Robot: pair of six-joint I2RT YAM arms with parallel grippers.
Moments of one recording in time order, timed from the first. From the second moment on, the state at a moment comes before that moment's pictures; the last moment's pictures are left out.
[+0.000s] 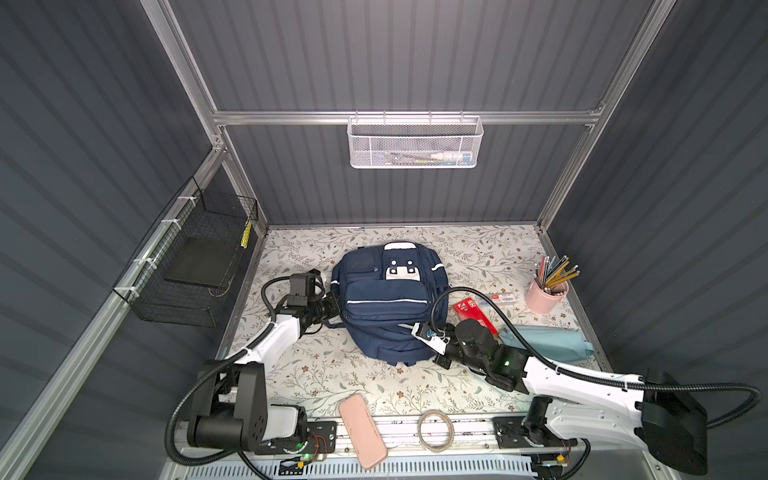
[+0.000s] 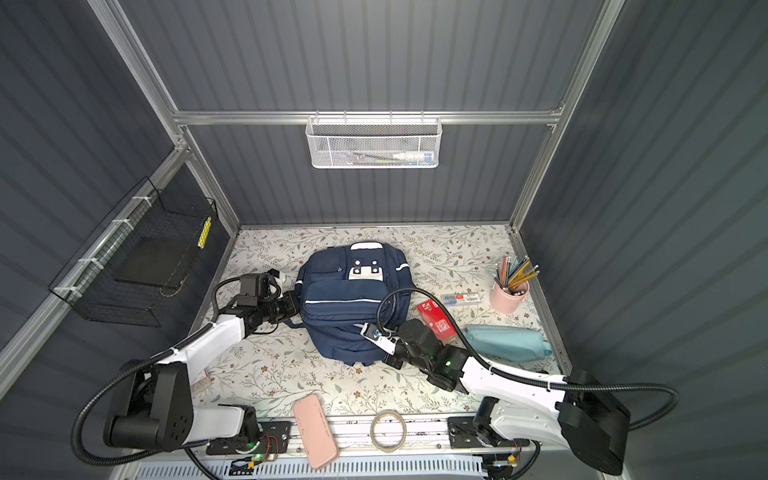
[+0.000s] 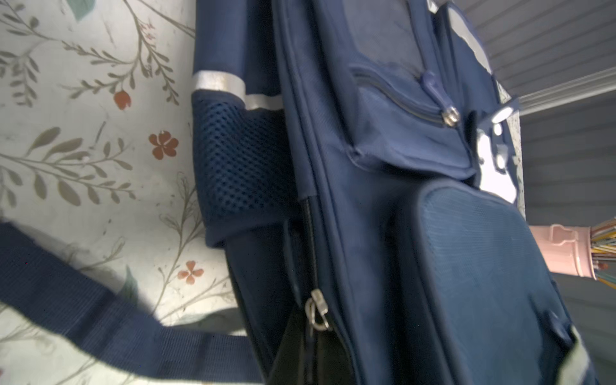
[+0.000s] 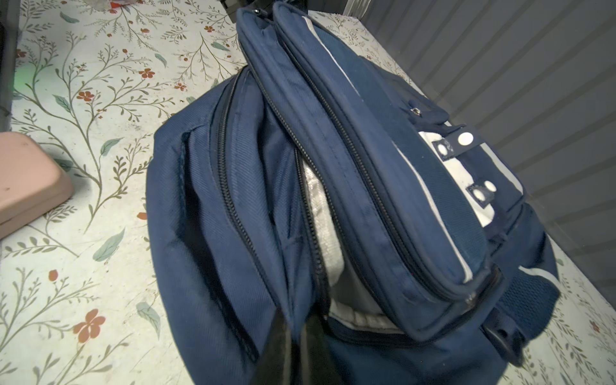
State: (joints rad) left arm -0.11 1.37 0.72 -0.19 0.40 -0.49; right arm 0.96 1.10 0.48 0.13 0.01 -0.36
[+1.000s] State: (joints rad) left arm -0.37 1.17 0.79 -0.26 0.23 -0.37; right arm 0.84 1.03 0.52 0.07 0.07 -0.05
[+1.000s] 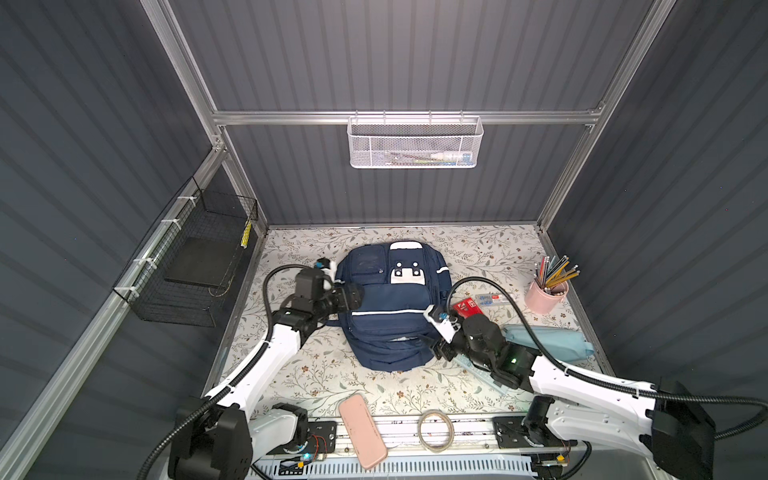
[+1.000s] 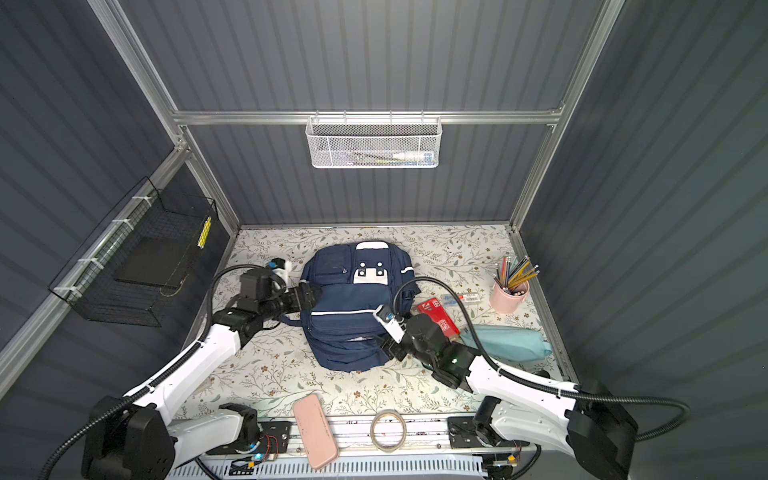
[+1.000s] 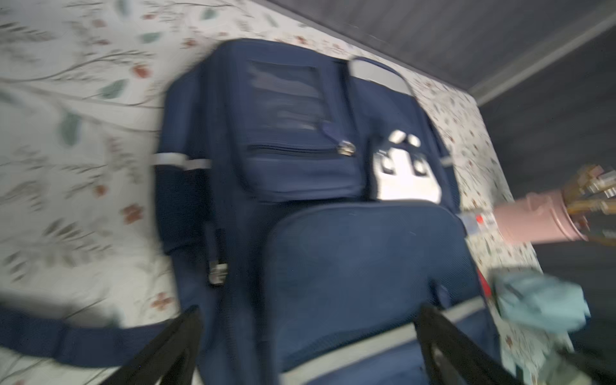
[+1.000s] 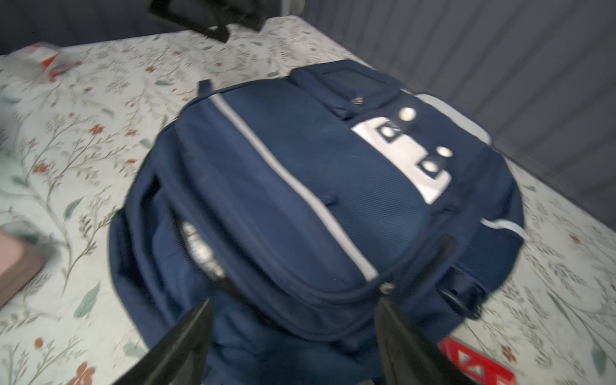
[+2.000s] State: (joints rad) left arm -0.87 1.38 0.91 -0.37 -0.13 0.10; right arm 0.55 0.86 0.53 -0.23 -0.02 0.48
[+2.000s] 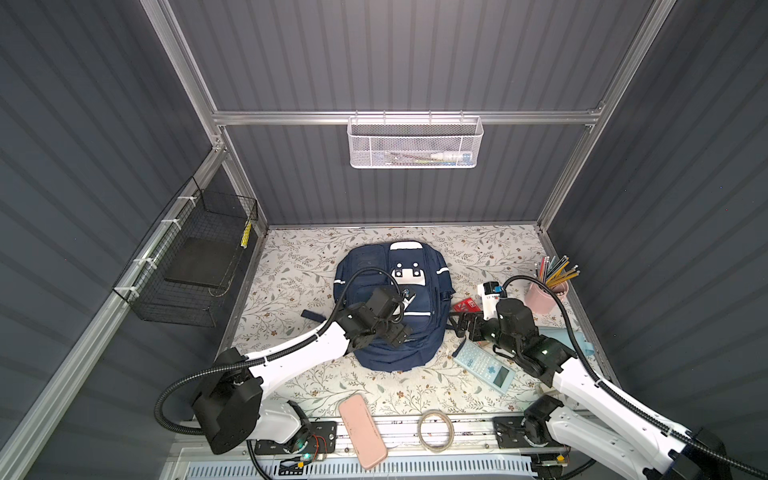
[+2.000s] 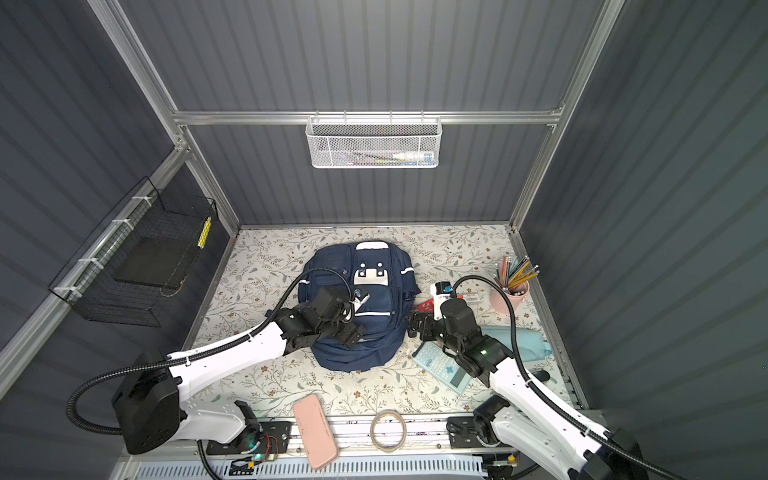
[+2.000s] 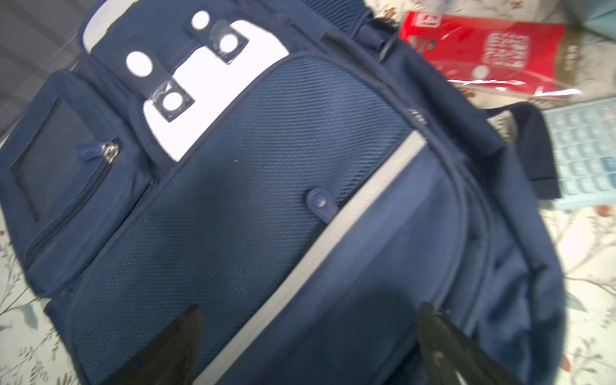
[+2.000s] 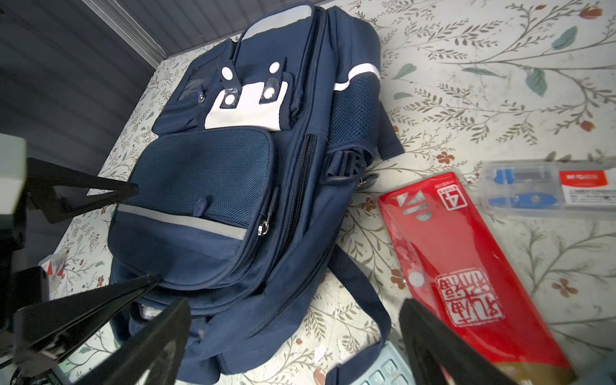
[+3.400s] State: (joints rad) left arm -0.75 1.35 1.11 -0.52 0.01 -0.15; right arm 0.49 1.08 0.51 -0.62 0.05 0.61
